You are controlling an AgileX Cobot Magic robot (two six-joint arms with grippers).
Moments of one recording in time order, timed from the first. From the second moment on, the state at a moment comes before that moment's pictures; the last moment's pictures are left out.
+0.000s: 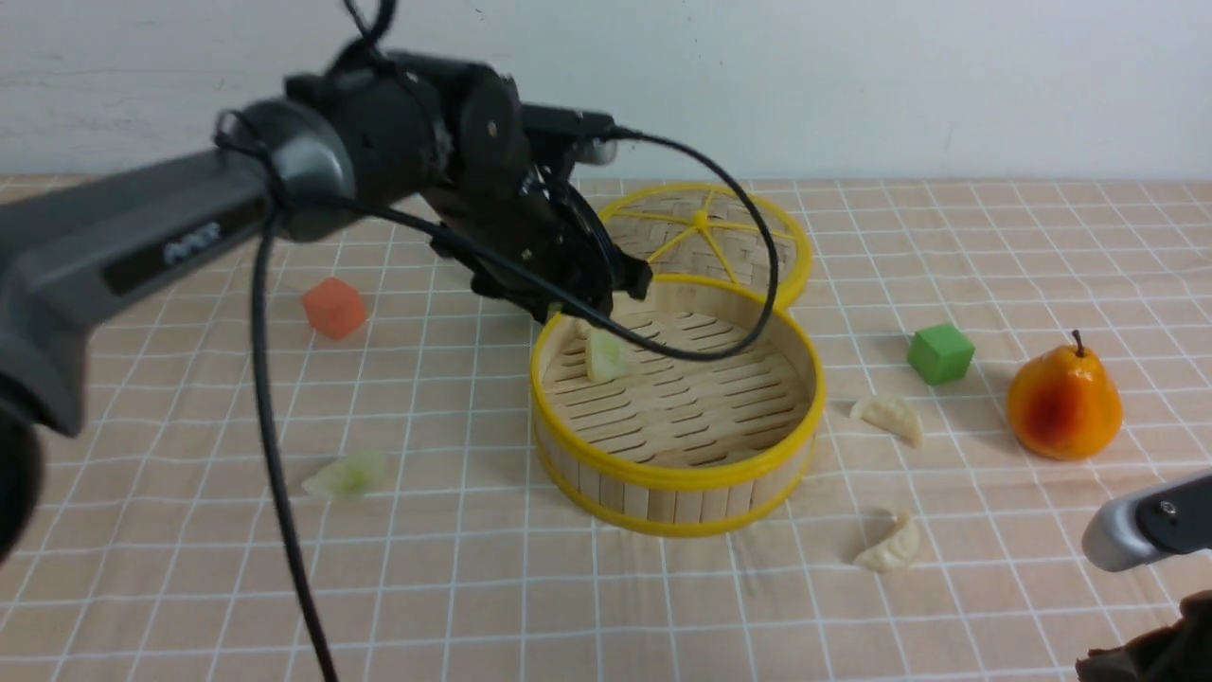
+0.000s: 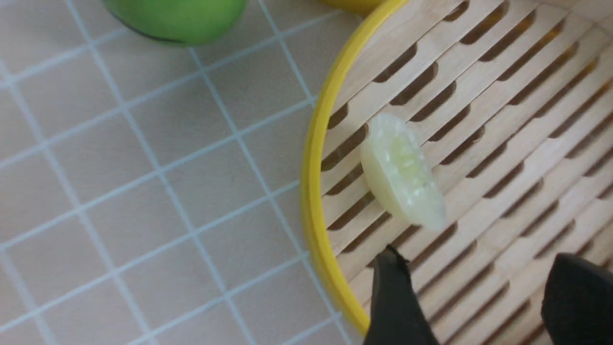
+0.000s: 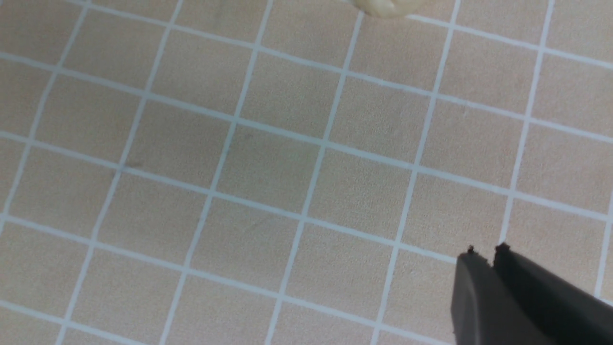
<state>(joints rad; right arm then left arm) 0.33 0.96 -0.48 0.06 0.54 0.04 -0.46 1.97 -1.80 -0.04 0.85 -0.04</state>
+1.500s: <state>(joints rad) 0.33 0.97 -0.48 0.11 0.51 0.04 -0.24 1.85 -1.18 0.08 0.55 -0.05</state>
